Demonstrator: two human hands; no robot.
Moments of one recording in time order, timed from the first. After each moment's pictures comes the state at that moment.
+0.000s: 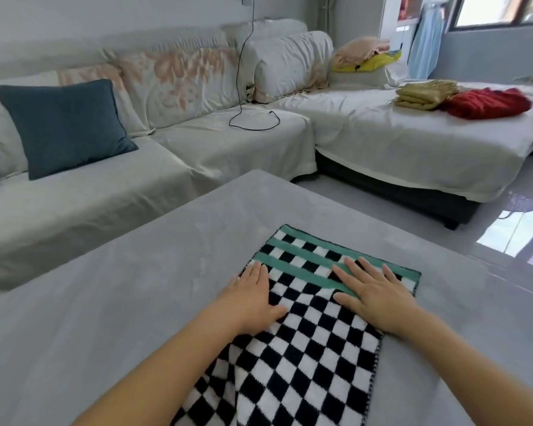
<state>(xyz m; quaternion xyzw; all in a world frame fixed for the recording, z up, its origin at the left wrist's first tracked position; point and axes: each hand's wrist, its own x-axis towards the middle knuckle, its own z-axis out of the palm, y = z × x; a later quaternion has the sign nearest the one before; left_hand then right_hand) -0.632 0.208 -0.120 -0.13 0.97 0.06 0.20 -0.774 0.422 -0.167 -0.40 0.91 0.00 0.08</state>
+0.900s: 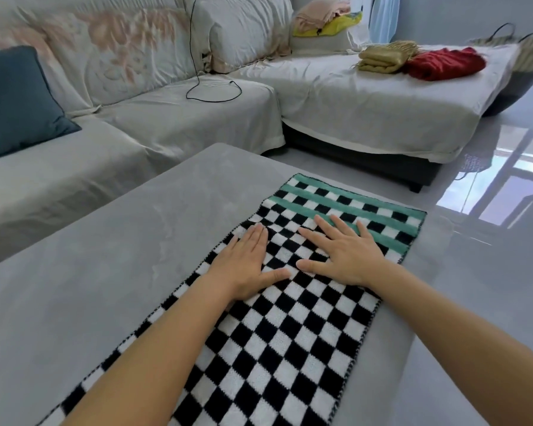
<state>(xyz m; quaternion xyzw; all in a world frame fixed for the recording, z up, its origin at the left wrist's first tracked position) -0.682 0.207 -0.161 -0.03 0.99 0.02 0.12 -0.786 0.409 -0.168 -0.36 0.93 -0.01 0.07</state>
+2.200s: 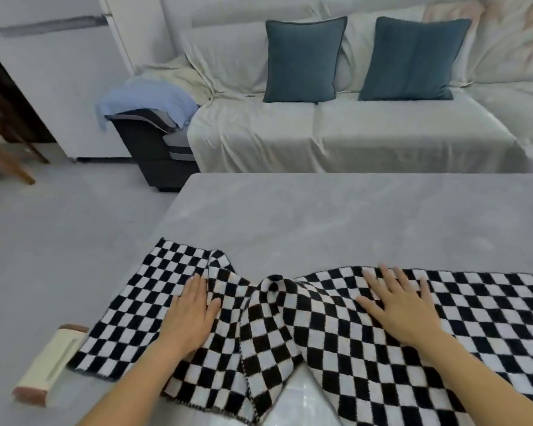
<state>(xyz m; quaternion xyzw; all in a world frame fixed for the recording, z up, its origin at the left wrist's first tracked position) 0.070 0.150 -0.168 -0.67 0.74 0.11 0.03 -0.330 0.200 -0.169 -0.66 0.74 0.03 0.07</state>
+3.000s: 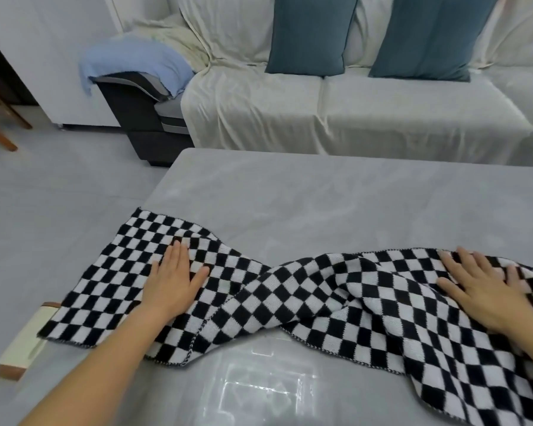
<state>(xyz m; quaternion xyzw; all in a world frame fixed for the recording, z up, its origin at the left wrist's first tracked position) 0.082 0.104 -0.169 -0.69 0.72 0.08 0.03 -0.464 0.188 -0.159 -0.60 0.79 0.10 0.07</state>
